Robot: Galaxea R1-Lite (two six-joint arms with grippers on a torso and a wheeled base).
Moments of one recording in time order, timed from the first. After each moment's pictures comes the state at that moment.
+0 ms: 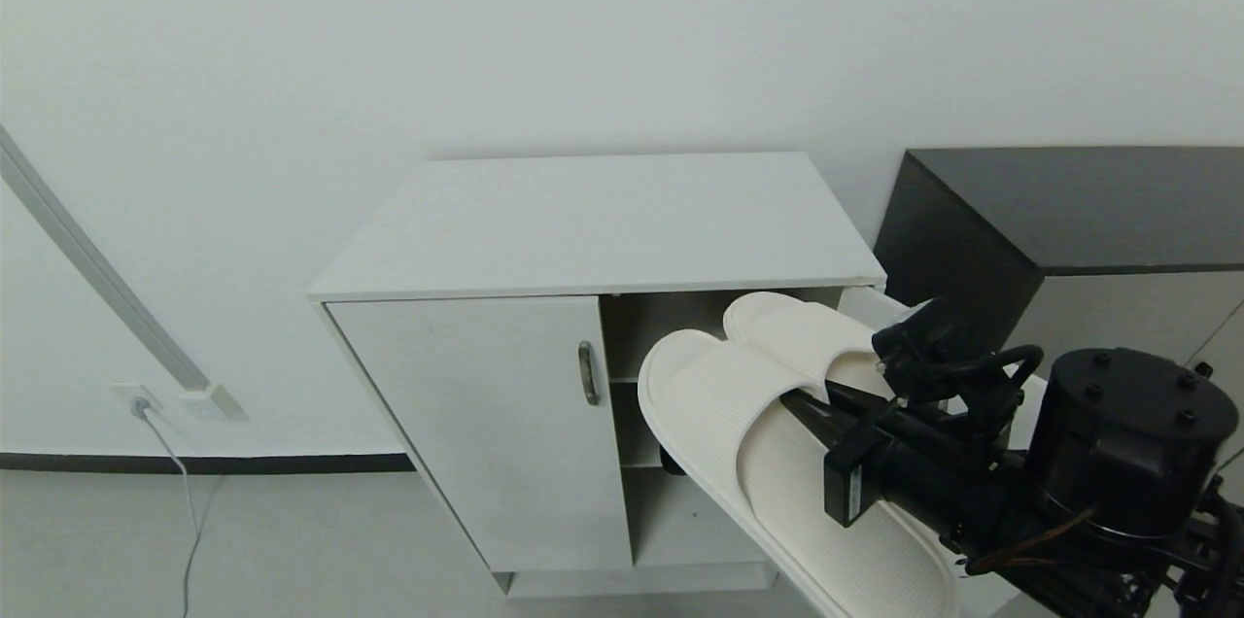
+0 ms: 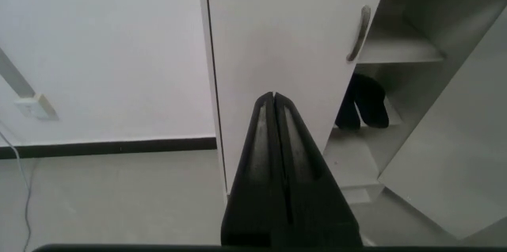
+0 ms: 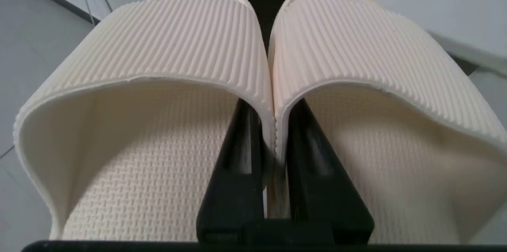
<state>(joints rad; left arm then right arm) 0.00 0.00 0.00 0.00 0.00 -0.02 0.83 1.65 -0.48 -1.10 -0.20 -0.07</state>
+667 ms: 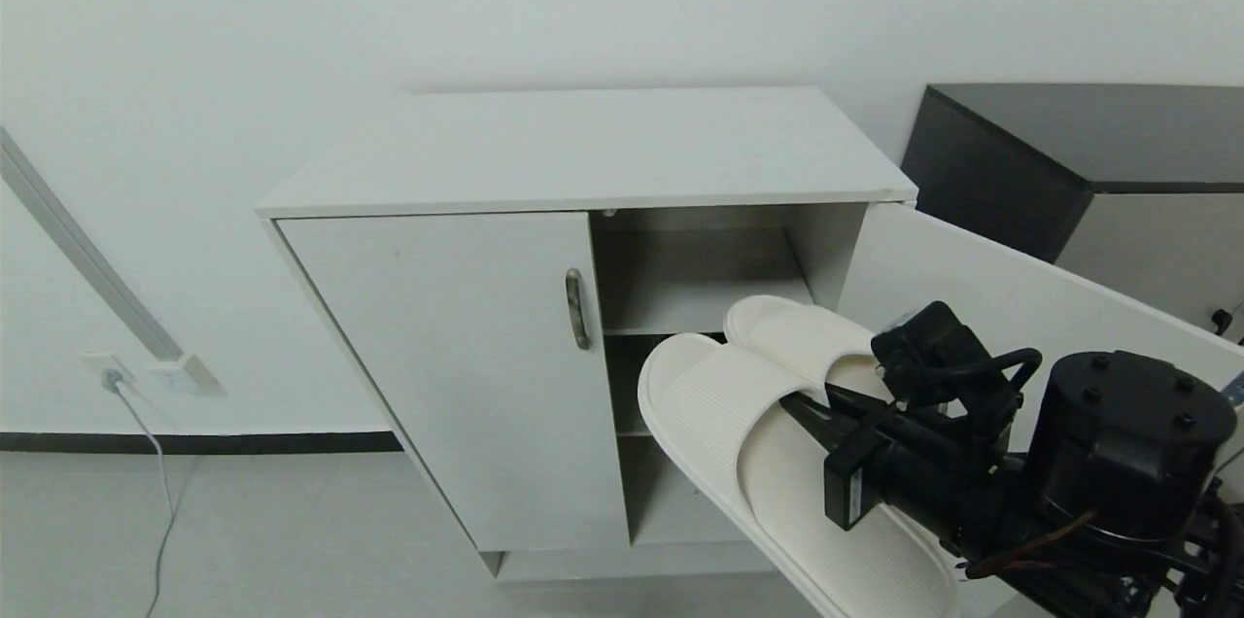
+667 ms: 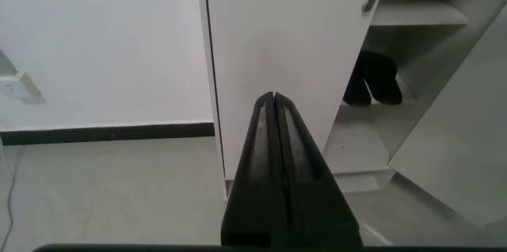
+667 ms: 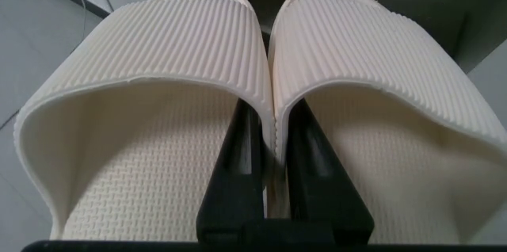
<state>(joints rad) 0.00 0.00 0.00 0.00 0.00 -0.02 0.83 1.66 -0.48 -1.10 -0.20 -0.07</state>
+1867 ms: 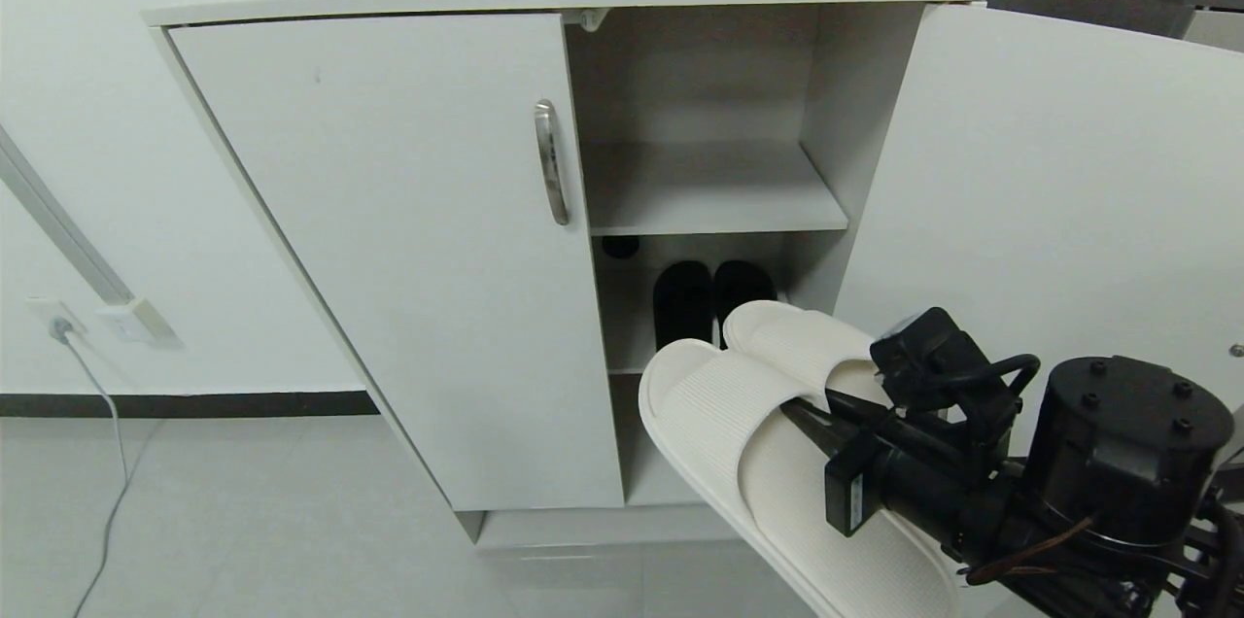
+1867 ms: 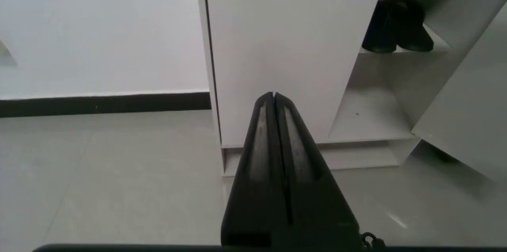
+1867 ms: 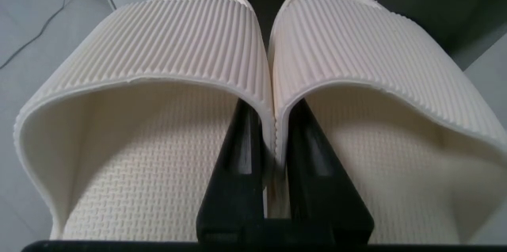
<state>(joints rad) 0.00 0.00 0.00 0.00 -0.01 -0.02 0.83 1.66 -0.47 -1.10 -0.20 -0.07</state>
